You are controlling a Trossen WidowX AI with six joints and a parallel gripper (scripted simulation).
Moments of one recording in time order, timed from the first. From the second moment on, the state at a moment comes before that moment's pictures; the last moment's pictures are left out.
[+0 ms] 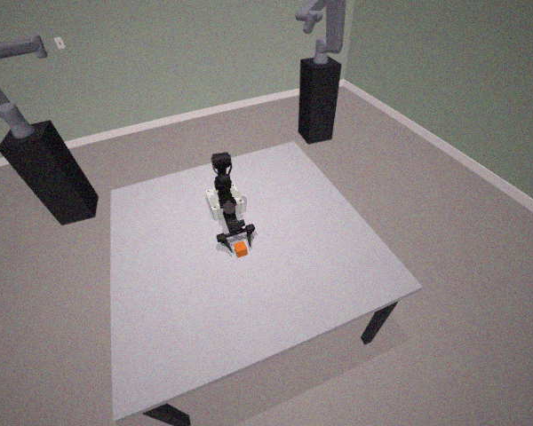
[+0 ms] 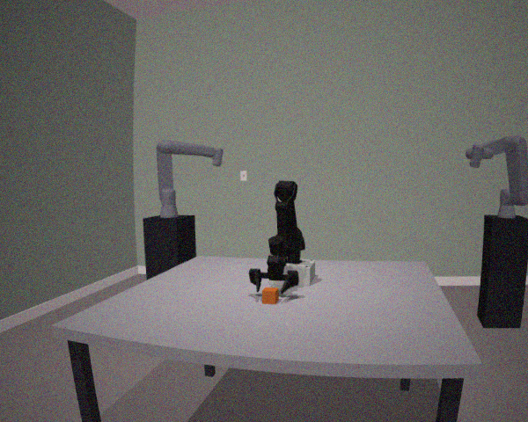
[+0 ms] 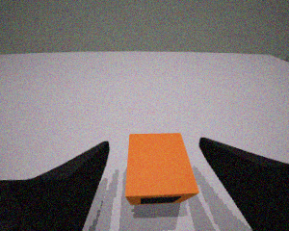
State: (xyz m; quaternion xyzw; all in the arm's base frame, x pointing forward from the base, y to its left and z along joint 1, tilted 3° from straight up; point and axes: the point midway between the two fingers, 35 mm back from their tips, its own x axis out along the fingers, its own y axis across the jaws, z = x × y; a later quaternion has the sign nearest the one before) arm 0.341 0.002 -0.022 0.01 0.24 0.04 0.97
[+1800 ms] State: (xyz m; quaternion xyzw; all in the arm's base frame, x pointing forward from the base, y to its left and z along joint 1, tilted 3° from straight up) arm 0.330 -0.001 0.034 0.01 0.48 0.04 0.88
